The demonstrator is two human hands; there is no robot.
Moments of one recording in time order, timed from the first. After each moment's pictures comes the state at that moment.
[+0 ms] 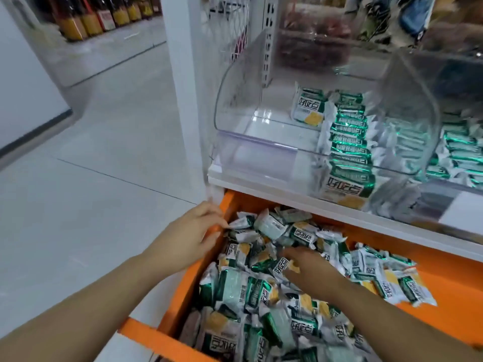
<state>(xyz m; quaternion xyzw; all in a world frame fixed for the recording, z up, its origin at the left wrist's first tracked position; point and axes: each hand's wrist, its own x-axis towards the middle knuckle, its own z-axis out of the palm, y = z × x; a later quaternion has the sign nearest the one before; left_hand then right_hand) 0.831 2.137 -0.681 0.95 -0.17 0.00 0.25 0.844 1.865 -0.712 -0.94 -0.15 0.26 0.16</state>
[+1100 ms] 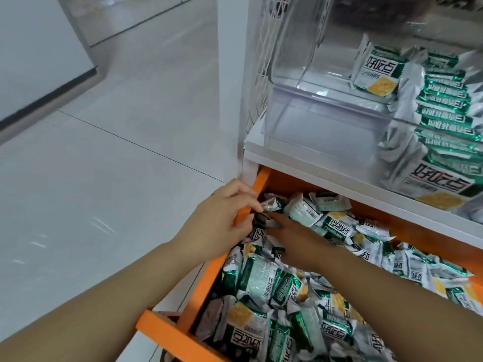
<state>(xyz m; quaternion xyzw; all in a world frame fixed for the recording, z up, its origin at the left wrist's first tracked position) 0.834 2.133 -0.703 0.93 -0.11 0.04 0.36 0.893 1.937 -0.758 -0.91 -0.34 0.25 0.02</state>
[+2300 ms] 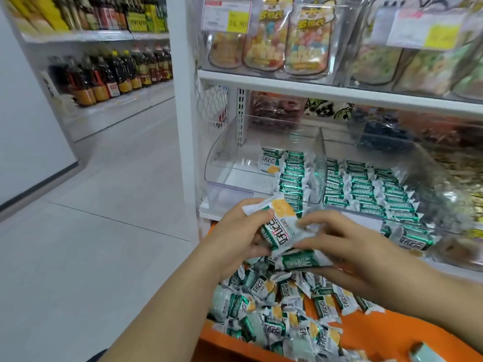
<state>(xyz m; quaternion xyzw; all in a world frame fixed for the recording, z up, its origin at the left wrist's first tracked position) 0.759 2.013 -0.494 0.61 0.04 -0.17 0.77 0.737 1.803 -0.460 -0.90 -0.43 -0.08 0.10</state>
